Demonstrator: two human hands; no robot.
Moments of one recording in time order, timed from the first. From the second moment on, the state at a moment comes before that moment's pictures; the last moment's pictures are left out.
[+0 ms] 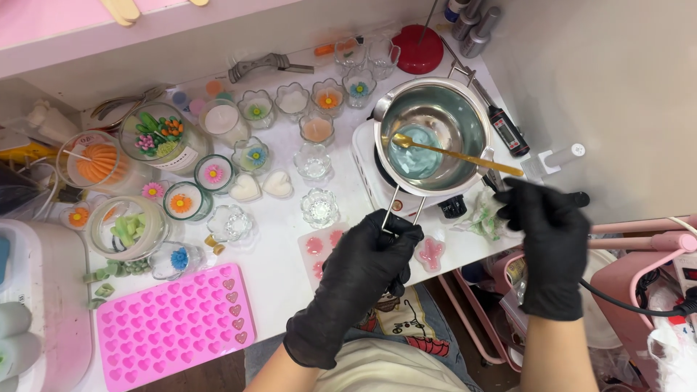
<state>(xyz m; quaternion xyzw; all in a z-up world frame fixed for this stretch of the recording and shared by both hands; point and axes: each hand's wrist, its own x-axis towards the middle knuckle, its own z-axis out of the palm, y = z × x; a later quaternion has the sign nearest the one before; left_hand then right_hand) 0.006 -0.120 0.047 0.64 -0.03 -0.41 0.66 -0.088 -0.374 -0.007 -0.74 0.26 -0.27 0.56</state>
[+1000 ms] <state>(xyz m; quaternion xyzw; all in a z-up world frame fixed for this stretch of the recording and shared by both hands) 0.010 -0.103 0.053 0.52 -0.10 -0.46 0.71 -0.073 -0.334 -0.061 -0.74 0.31 -0.16 0.57</state>
